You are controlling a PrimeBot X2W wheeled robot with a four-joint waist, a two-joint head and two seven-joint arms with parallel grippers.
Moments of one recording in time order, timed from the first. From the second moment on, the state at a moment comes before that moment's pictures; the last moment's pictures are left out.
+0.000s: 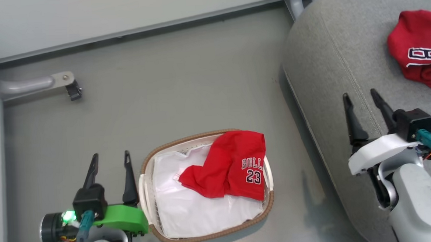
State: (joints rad) left arm -0.15 0.05 -0.12 0.32 -0.10 0.04 -0.26; right arm -0.38 -0.17 0.04 0.42 0.24 0.13 -0.26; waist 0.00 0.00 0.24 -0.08
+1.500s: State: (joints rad) left arm -0.20 0.05 -0.26 0.46 -0.24 -0.09 -0.26; right arm -0.38 -0.14 0.11 0.26 0.30 0.13 -0.26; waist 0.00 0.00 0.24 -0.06
